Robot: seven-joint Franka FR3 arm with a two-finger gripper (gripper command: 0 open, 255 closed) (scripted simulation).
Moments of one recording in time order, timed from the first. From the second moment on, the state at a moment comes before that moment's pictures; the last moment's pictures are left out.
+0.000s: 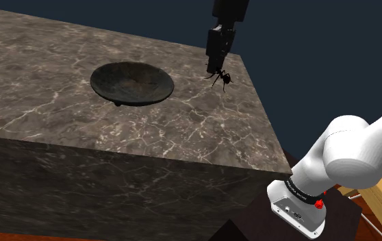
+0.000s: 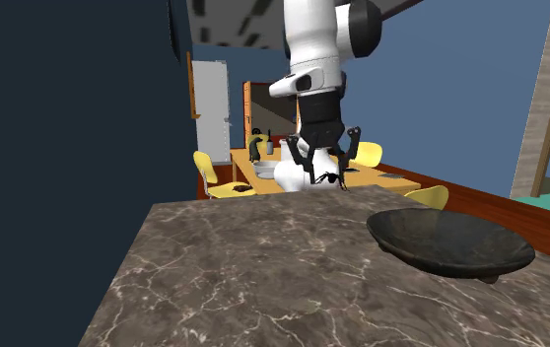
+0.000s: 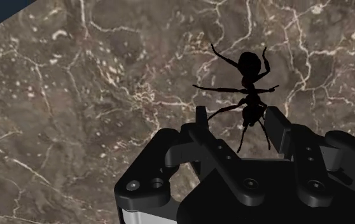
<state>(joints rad) 0.22 -0.38 0.16 -2.03 0.20 1.58 0.00</state>
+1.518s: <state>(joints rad) 0.32 0.11 0.31 -1.38 0.13 1.45 0.28</state>
